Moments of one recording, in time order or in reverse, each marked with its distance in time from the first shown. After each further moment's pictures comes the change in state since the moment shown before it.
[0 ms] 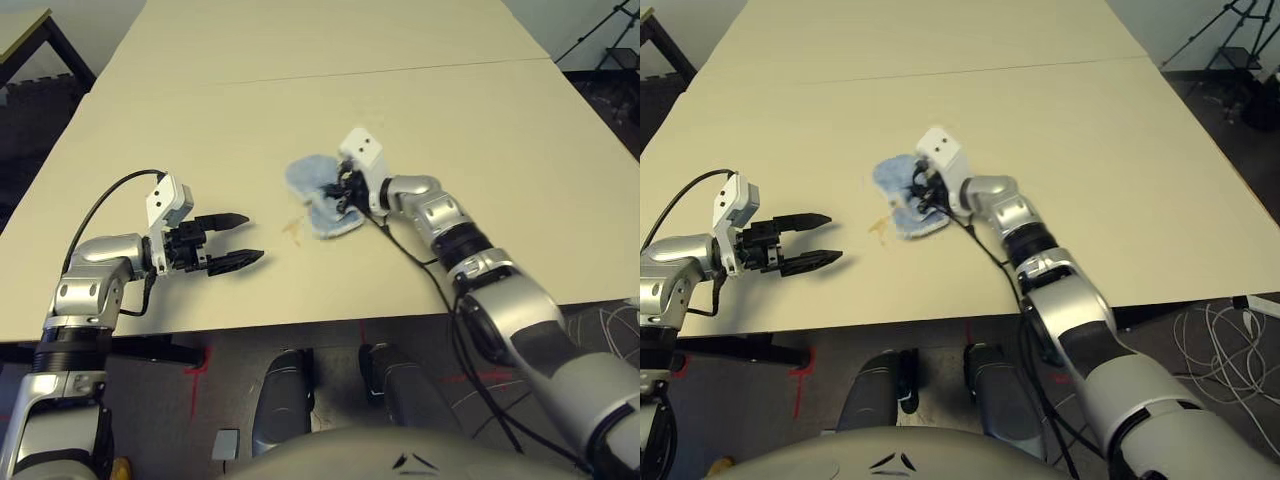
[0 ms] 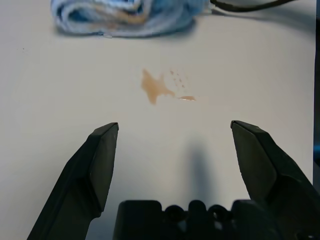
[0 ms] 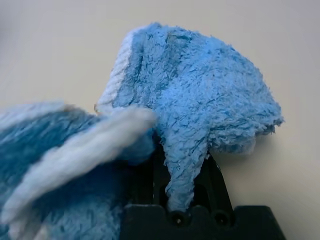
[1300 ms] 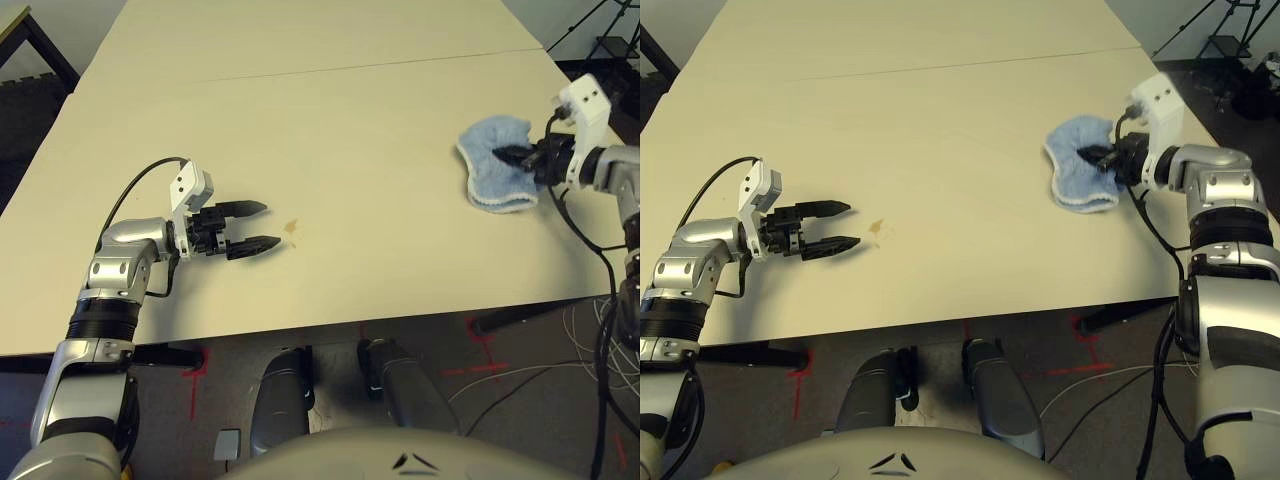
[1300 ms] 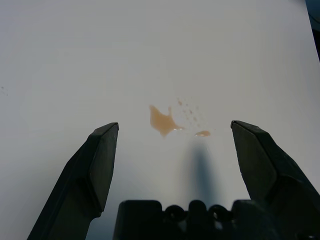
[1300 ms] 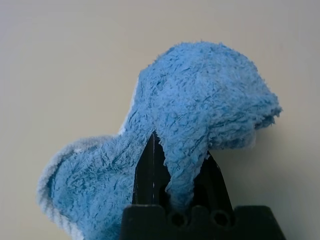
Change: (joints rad) left arm -0.148 -0.065 -0.070 0.180 0.033 -0.086 -0.036; right arm 0.099 -0.562 -0.180 -0.029 0.085 0.144 0.310
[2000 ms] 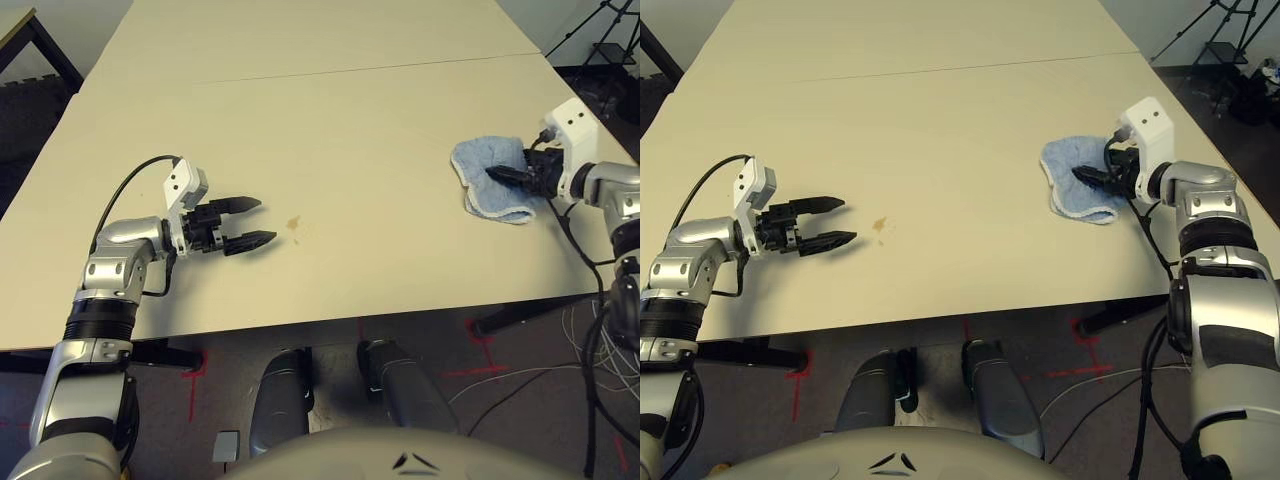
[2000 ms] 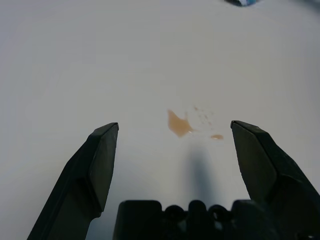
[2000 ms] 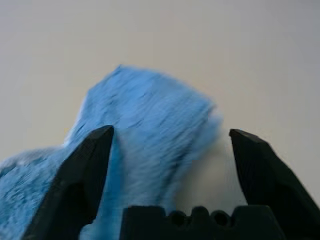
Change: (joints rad) left arm 0.006 -0.016 0.075 -0.039 -0.024 -0.001 0.102; right arm -0.051 -0.052 -0.084 0.136 -0.023 -0.251 -0.118
